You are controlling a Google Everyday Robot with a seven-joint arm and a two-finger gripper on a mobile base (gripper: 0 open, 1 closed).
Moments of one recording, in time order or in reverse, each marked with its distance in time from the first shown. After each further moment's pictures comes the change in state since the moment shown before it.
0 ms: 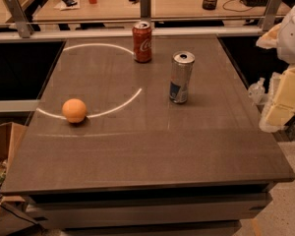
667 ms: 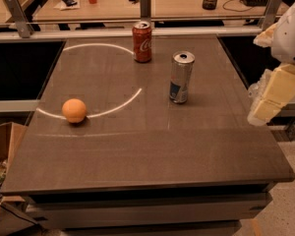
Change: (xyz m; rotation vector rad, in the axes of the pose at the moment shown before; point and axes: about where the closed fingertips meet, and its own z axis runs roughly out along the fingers) arm -0.005 -0.013 0.011 0.027 -0.058 0.056
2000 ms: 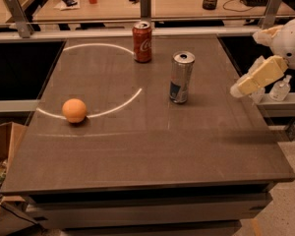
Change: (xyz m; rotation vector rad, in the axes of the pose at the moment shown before) arm 0.001 -0.081 0.048 0.048 -0.446 0.214
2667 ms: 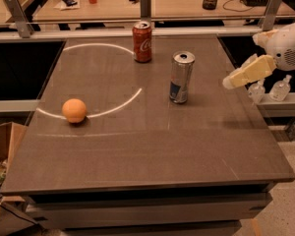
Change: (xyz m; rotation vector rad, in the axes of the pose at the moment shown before) arm 0.004 -0.034 0.028 0.057 -0.094 0.102
